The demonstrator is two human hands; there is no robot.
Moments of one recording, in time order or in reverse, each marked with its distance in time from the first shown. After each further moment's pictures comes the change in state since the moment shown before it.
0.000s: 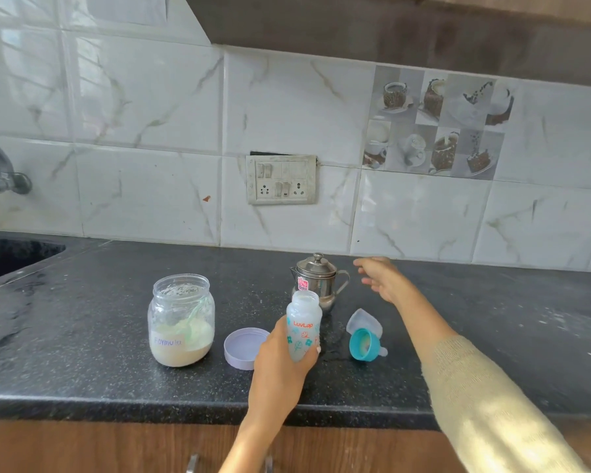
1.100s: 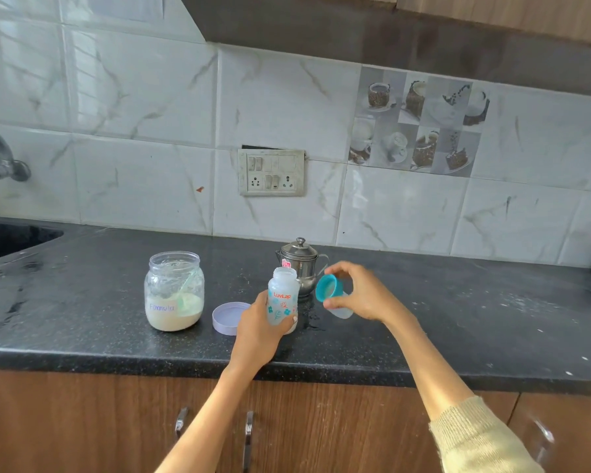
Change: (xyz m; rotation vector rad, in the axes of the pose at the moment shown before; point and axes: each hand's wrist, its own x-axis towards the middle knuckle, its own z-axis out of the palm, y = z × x) left_hand 0.003 0.000 -0.002 0.023 0.008 -0.010; right_hand -0.118 0.031 -0.030 -0.587 -0.198 -0.560
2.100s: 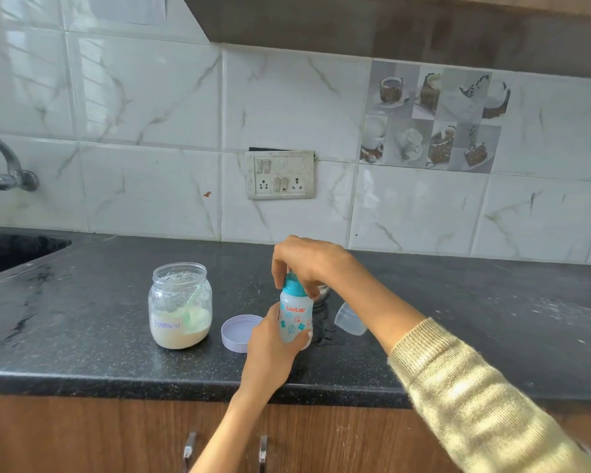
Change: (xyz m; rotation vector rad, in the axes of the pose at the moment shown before) left_hand -0.001 0.006 -0.001 0.001 -0.004 -0.039; right_hand 0.049 -0.124 0.003 -0.617 -0.381 -0.166
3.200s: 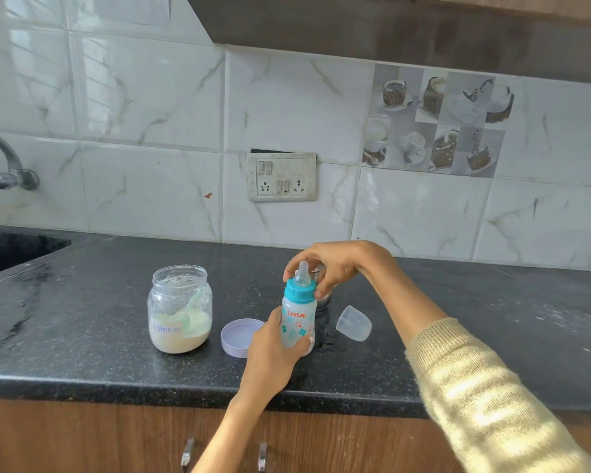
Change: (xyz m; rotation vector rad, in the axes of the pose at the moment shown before) left_hand 0.004 -0.004 0.000 0.010 -0.061 -0.013; right_hand 0.025 0.060 0.004 0.341 -0.217 -0.118
